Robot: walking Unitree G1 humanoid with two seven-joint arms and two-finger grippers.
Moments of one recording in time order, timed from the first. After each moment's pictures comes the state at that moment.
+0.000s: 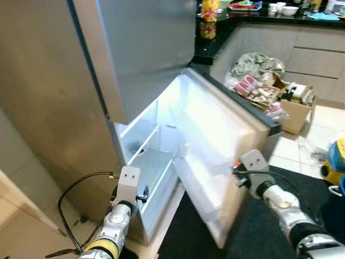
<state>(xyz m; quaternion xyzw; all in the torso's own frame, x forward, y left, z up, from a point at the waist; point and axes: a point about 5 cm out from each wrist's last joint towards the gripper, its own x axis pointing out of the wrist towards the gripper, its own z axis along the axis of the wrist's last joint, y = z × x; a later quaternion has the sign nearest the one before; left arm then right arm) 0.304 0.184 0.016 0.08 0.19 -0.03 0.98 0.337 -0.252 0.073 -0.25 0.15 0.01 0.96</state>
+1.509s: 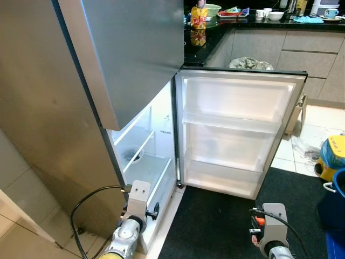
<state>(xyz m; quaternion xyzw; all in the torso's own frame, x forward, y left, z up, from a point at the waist) 0.280 0.156 -0.013 0.06 0.24 -0.08 0.97 0.230 -0.210 -0.042 -0.04 0.28 -0.05 0.96</state>
